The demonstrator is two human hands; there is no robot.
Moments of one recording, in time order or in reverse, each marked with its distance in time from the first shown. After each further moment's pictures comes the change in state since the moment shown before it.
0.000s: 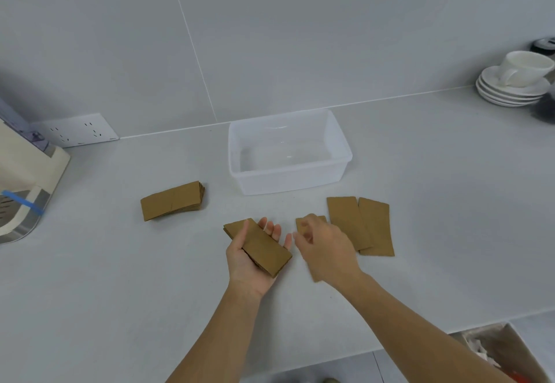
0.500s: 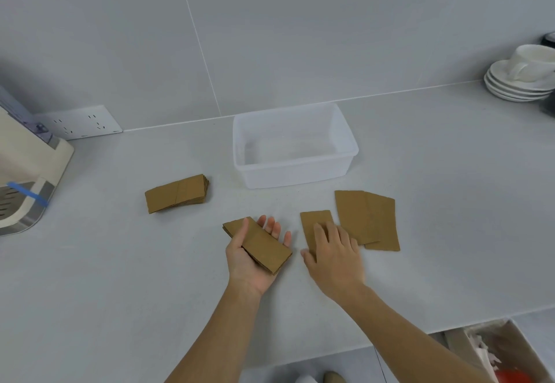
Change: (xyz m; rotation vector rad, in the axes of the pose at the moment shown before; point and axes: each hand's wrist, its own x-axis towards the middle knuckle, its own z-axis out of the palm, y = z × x) left_hand -0.005 0.004 -0.010 -0.015 0.016 0.012; right_hand -0.016 0.029 0.035 -0.414 -0.035 0.009
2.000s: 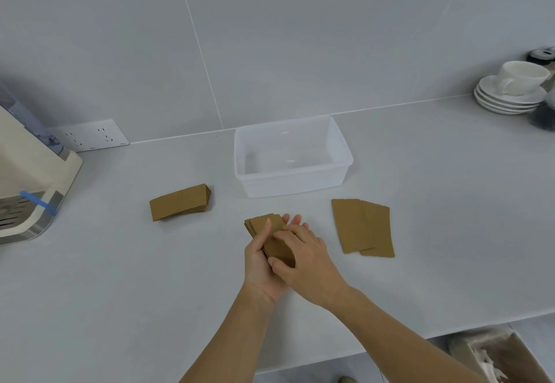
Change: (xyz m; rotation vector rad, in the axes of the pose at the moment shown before) left_hand -0.019 -0.019 0.030 0.142 -0.167 -0.091; right_hand -0.014 -0.039 -0.043 0.517 0.003 -0.276
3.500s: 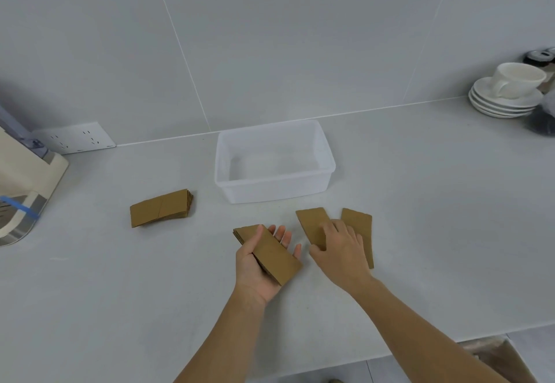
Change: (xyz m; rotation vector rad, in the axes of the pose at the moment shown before) left_hand 0.027 -0.020 0.011 -0.084 0.177 0.018; right_hand 0.015 0.087 -0.045 -0.294 0.100 0.282
